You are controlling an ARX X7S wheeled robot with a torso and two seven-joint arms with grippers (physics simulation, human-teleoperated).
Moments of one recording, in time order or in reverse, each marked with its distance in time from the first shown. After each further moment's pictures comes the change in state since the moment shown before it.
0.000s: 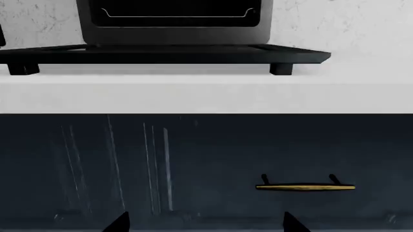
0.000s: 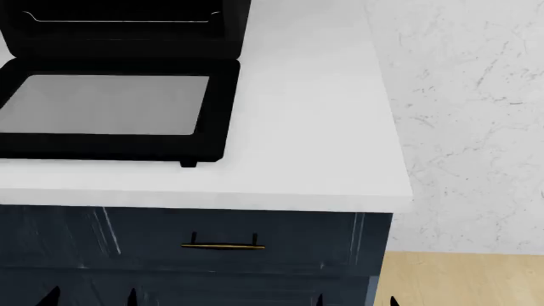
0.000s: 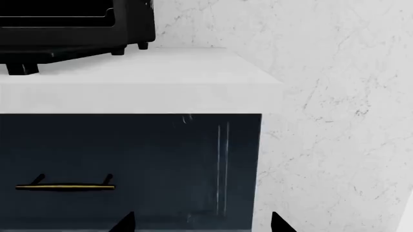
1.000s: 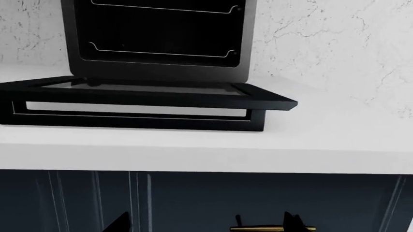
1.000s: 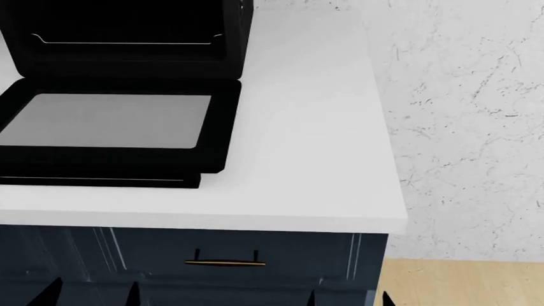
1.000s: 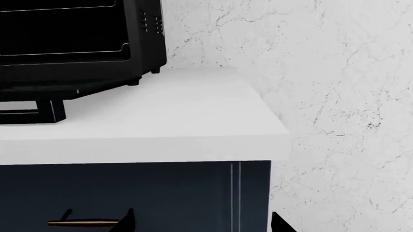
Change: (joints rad) left arm 0.028 -0.107 0.105 0.149 -0.157 -0.068 -0.061; right arm -0.006 0.082 -0.111 -0.042 0.117 -0.004 0.082
